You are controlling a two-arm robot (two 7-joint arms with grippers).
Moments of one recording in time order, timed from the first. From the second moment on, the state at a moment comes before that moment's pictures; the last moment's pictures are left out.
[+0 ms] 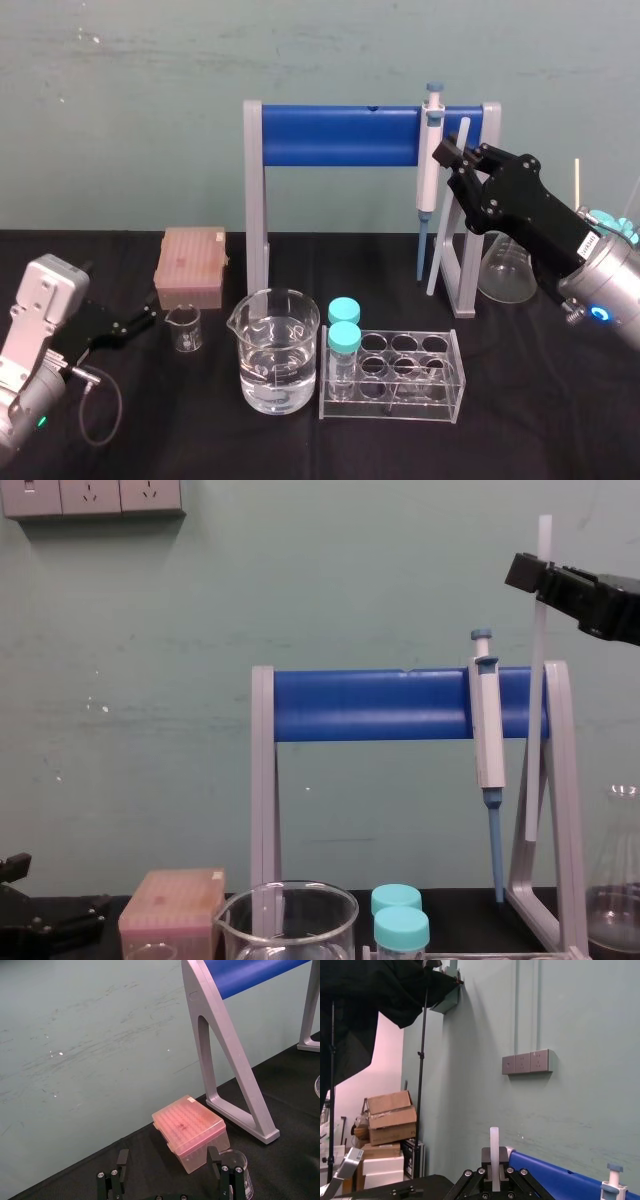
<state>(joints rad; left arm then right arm) -0.20 0.60 0.45 -1.41 -0.25 -0.12 0.03 0.32 0.48 -0.29 -1.53 0.71 -0.24 0.67</state>
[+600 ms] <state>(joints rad) -0.20 0.60 0.45 -1.41 -0.25 -0.12 0.03 0.30 0.50 -0.32 -1.52 0.69 -0.23 0.68</state>
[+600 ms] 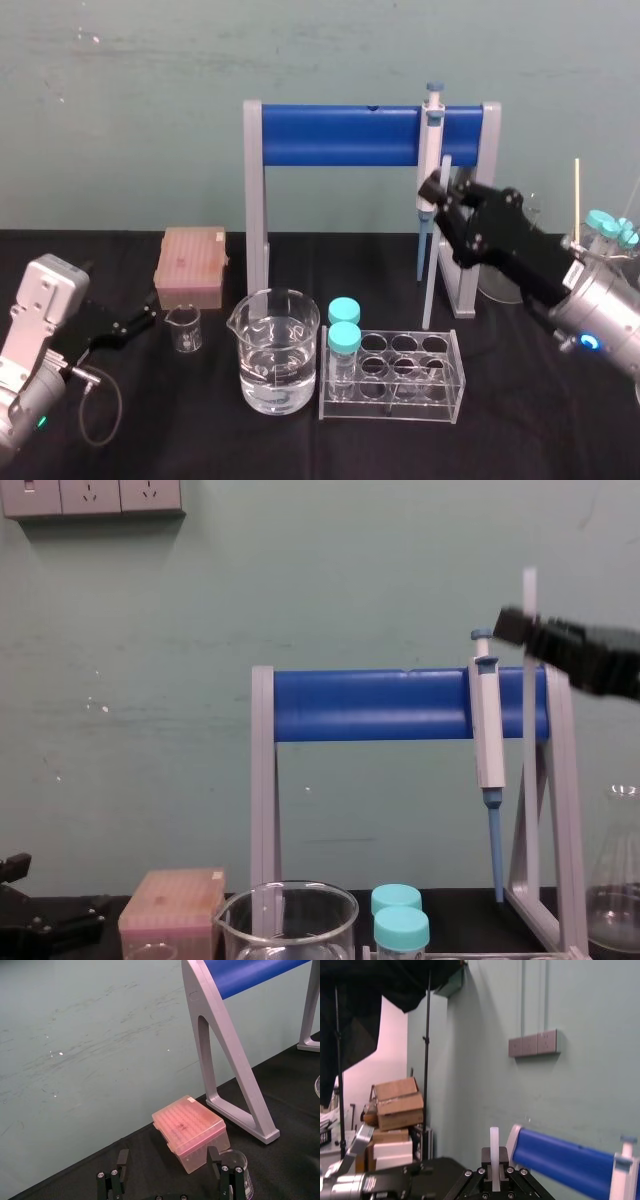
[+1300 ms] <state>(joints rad) -0.20 0.60 0.45 -1.41 -0.25 -0.12 0.03 0.29 0.47 -0.36 -1.43 0.63 -0.24 0.68</state>
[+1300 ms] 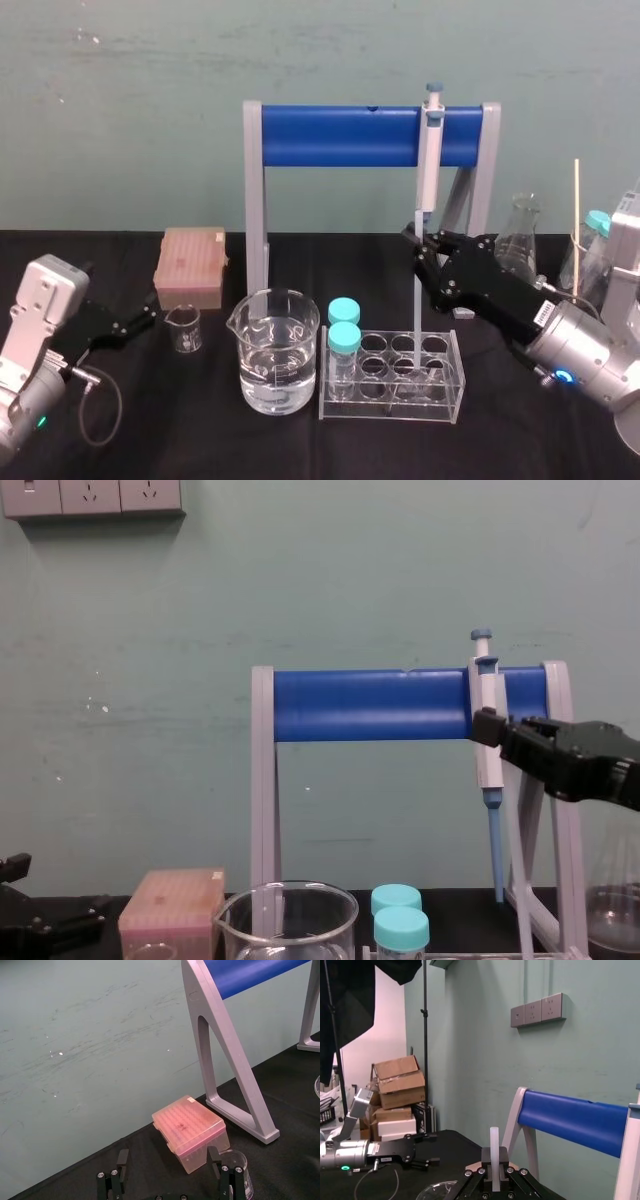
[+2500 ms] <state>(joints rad) -0.20 0.60 0.45 -1.41 -0.25 -0.12 0.03 0.35 0.40 -0.43 -1.25 0.56 -0.22 0.69</state>
